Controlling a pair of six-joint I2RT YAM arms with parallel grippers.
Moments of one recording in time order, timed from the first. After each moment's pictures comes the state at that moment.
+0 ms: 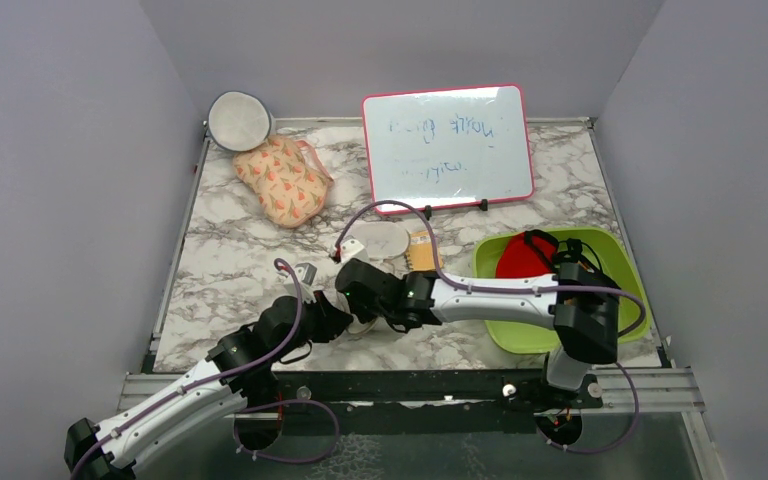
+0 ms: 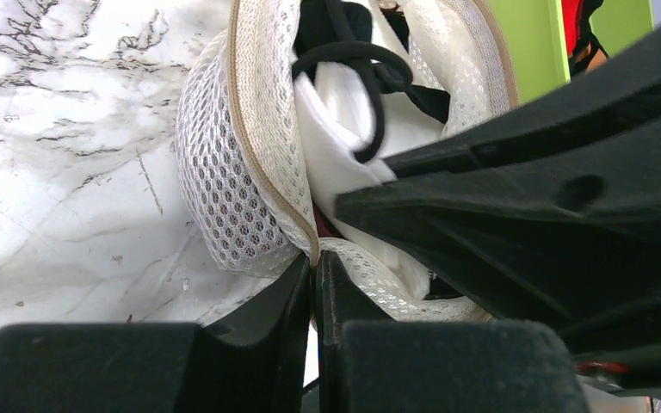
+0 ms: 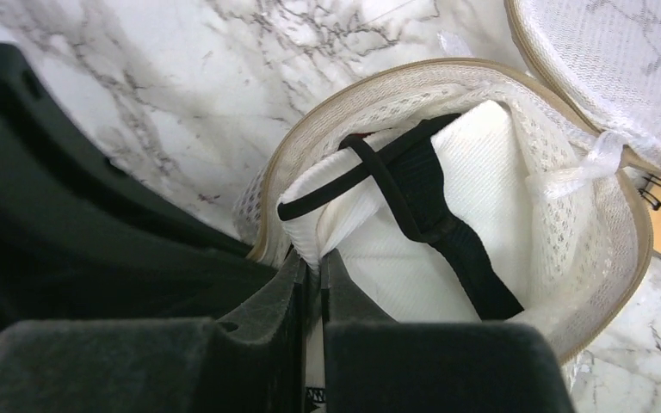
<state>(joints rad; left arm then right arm) -0.88 0.36 0.19 -0.32 -0.12 -0.88 1.27 1.76 1.27 -0.37 0.35 0.47</state>
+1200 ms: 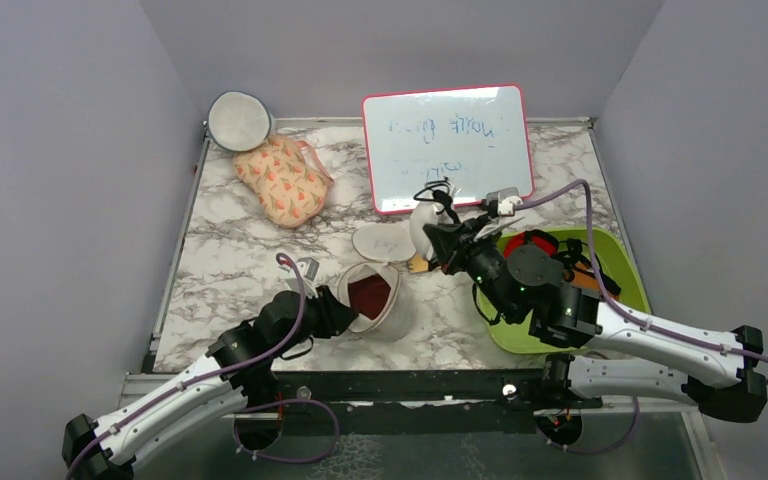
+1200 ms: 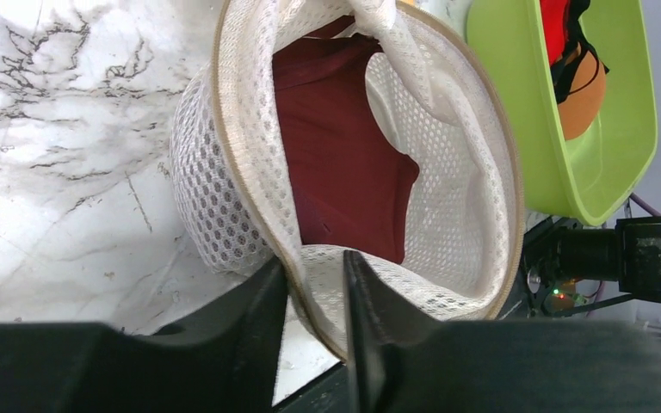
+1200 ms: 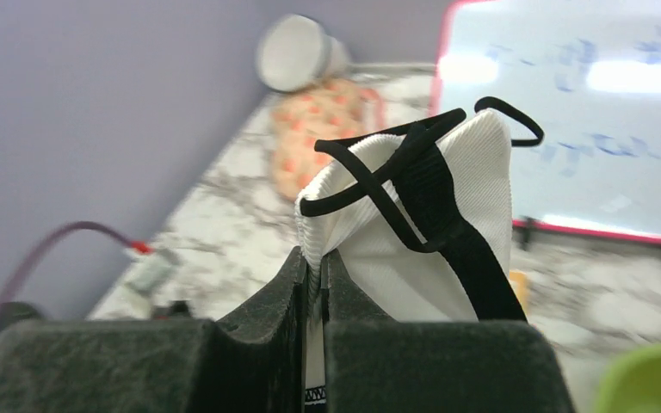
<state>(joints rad) -0.88 0.41 0.23 -0.31 -0.12 -0.85 1.22 0.91 0.88 0.10 0.59 0.33</state>
